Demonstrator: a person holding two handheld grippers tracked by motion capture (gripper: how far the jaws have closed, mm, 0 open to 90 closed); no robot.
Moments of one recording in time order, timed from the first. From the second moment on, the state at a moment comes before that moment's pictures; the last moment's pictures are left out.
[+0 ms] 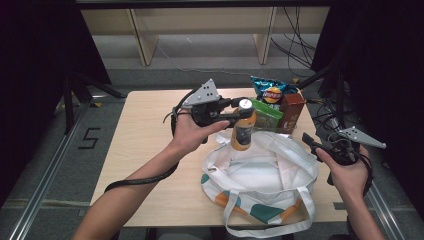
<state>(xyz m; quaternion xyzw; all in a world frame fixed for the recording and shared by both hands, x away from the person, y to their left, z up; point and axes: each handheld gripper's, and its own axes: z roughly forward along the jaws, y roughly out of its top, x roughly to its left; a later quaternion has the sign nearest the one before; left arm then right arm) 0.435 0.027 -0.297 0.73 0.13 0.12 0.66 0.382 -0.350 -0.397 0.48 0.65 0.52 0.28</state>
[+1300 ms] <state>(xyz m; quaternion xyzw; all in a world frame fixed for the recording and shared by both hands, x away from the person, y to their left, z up) 0.464 0.017 -0.294 0.73 0.13 0.14 0.65 0.382 -0.349 -0.398 0.49 0.65 0.52 0.27</state>
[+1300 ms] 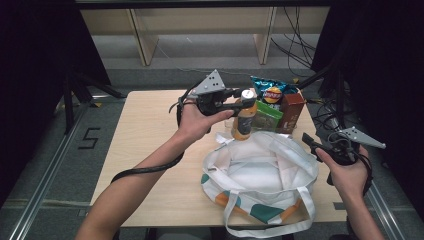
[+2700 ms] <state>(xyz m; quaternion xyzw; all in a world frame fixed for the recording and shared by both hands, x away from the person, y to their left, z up) 0.486 0.017 -0.298 0.73 0.14 0.16 0.64 0.382 -0.350 -0.399 0.49 0.64 0.52 0.28</state>
